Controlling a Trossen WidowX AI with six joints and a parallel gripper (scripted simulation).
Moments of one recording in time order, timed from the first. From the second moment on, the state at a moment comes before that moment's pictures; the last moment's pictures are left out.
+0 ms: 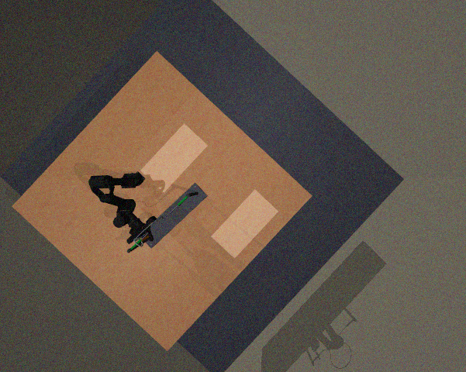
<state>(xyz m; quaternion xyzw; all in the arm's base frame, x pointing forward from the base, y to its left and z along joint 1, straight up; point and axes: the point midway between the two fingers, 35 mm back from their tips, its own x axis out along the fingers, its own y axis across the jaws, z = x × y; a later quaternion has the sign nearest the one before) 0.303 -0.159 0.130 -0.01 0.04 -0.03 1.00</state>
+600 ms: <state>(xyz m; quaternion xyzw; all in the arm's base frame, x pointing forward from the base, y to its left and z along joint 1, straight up) 0.304 -0.147 0.129 -0.01 0.04 -0.03 1.00</state>
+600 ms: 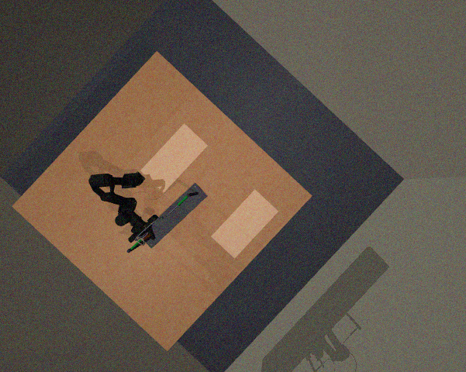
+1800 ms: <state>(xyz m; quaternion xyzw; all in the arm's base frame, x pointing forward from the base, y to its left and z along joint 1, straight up) 0.309 -0.090 0.131 0.09 0.03 -0.02 1.00</state>
